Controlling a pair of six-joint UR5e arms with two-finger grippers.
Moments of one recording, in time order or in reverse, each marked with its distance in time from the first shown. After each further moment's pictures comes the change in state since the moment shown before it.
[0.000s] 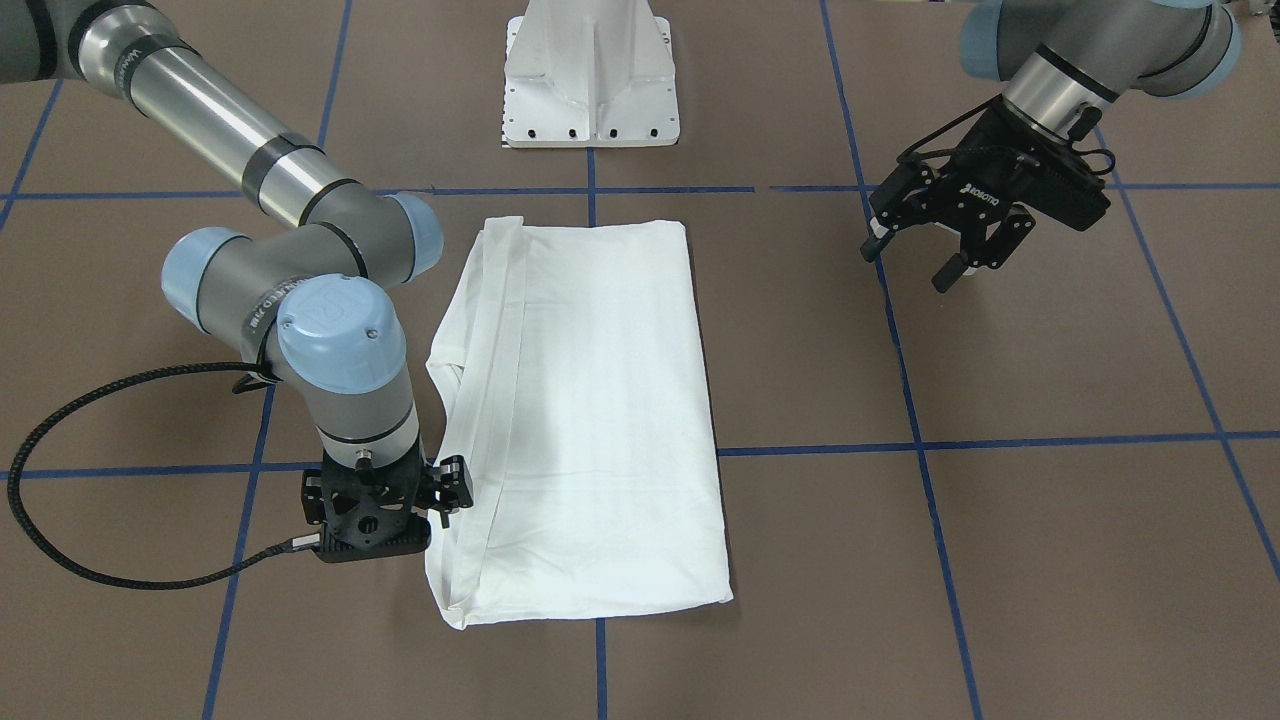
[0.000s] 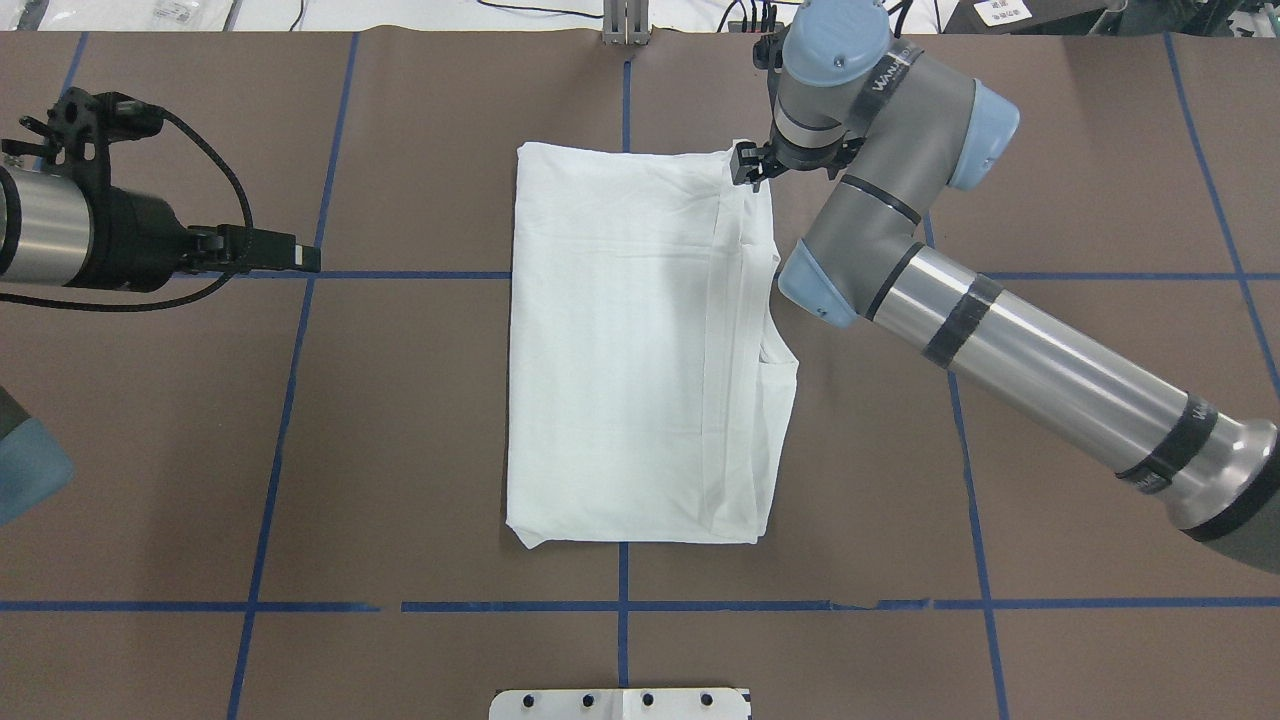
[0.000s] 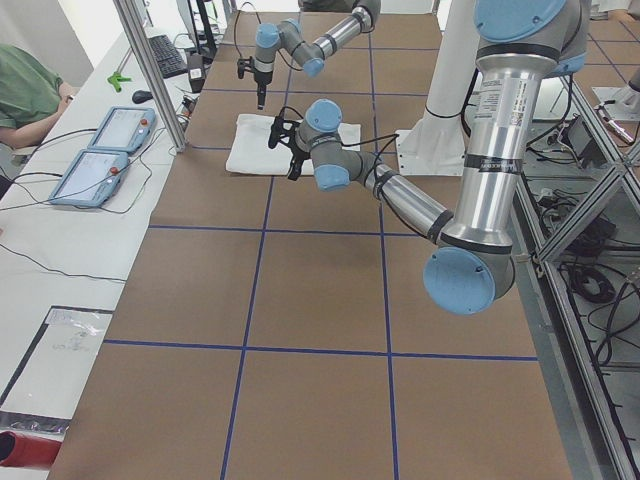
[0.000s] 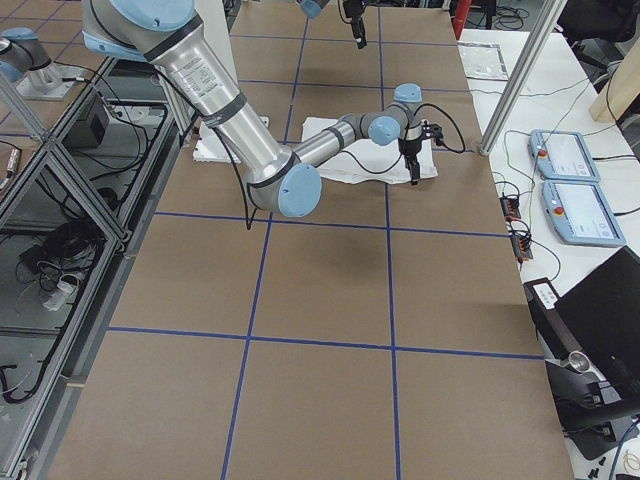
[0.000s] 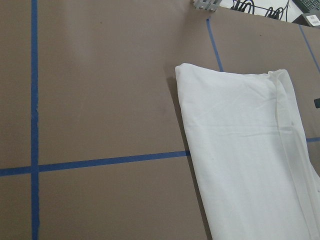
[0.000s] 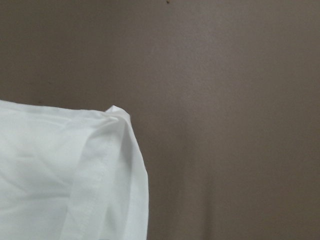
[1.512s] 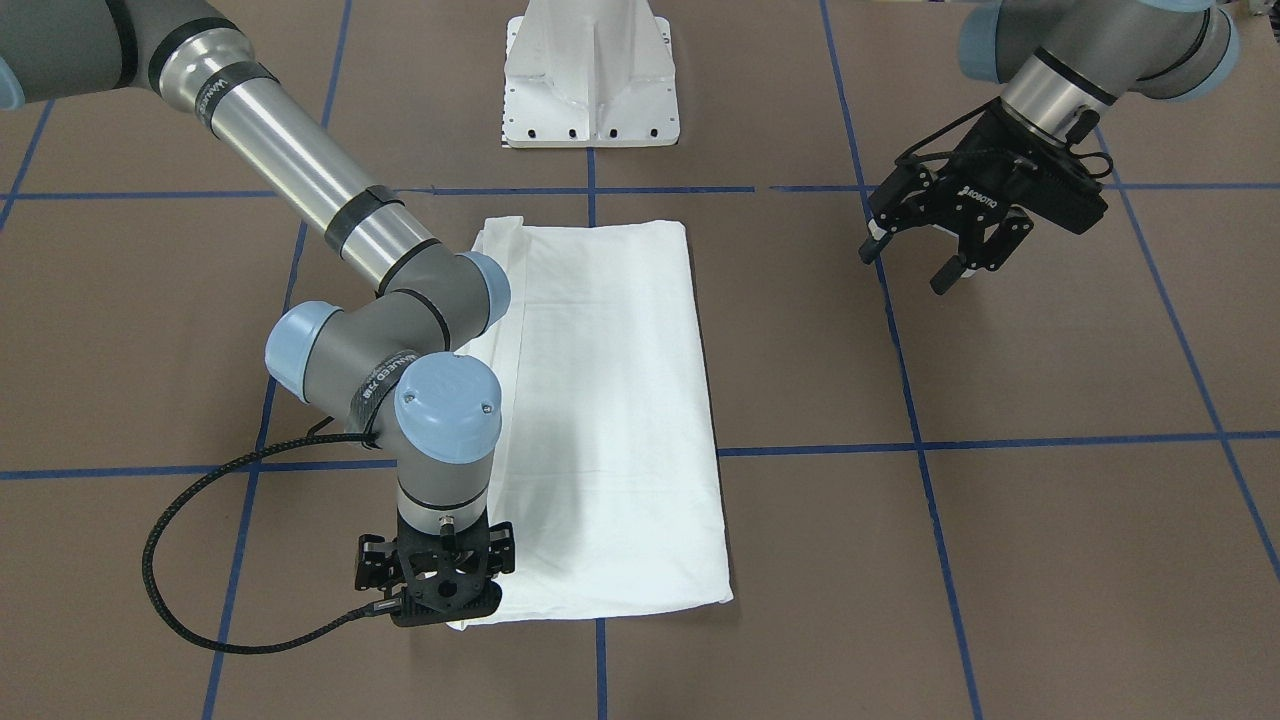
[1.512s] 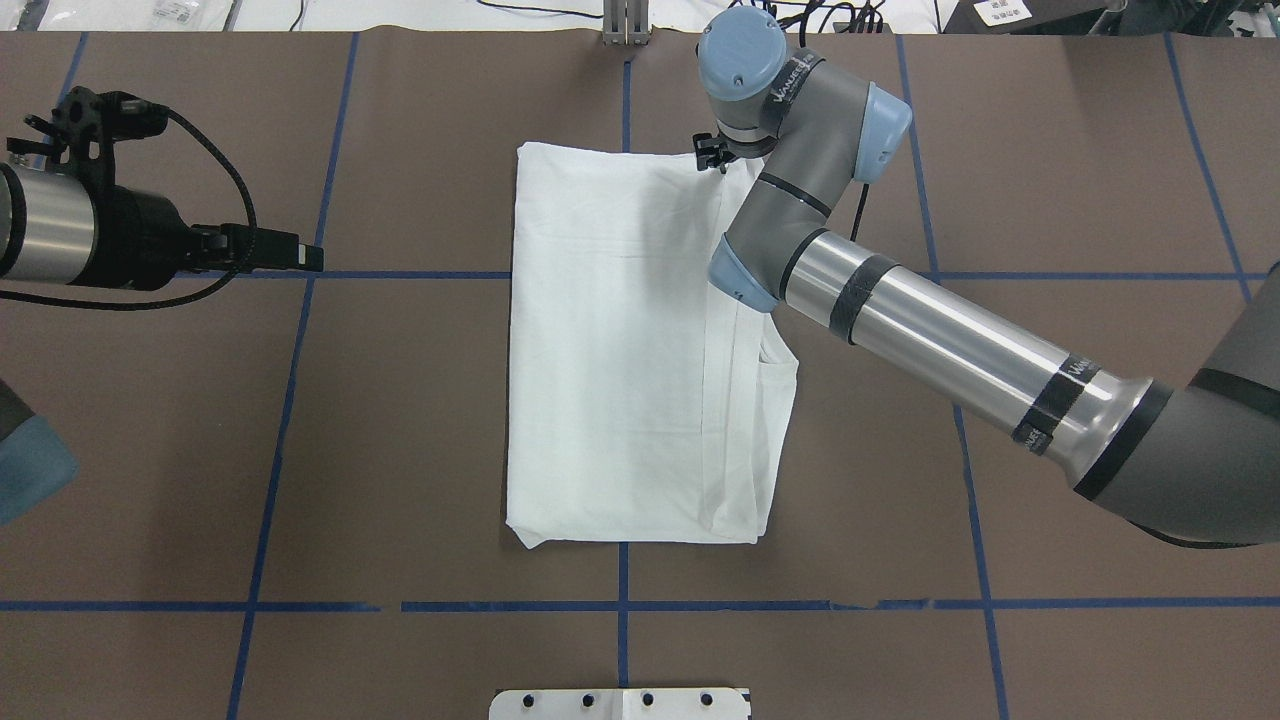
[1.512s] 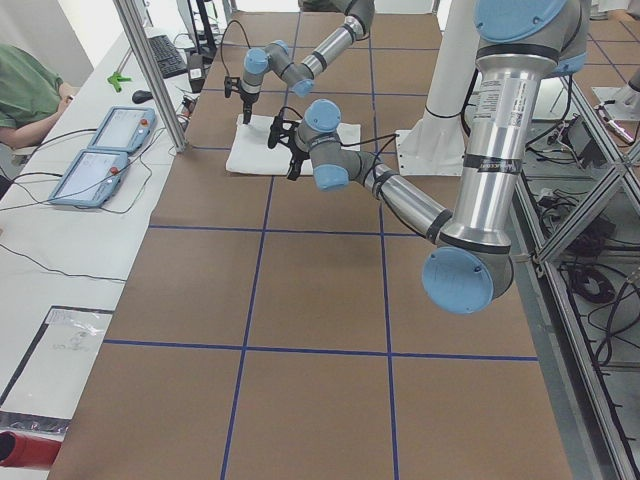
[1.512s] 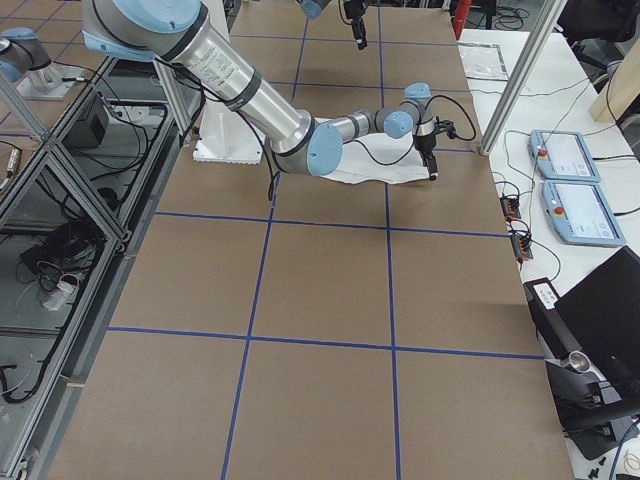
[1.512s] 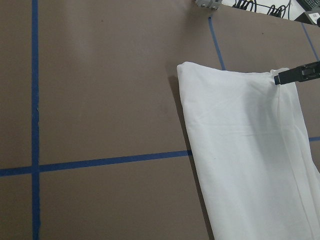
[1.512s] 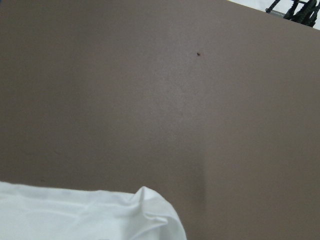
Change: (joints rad) left arm 0.000 -0.009 0.006 0.001 -0.003 0.001; right arm -0.033 0.161 -0.334 0.137 -0.149 -0.036
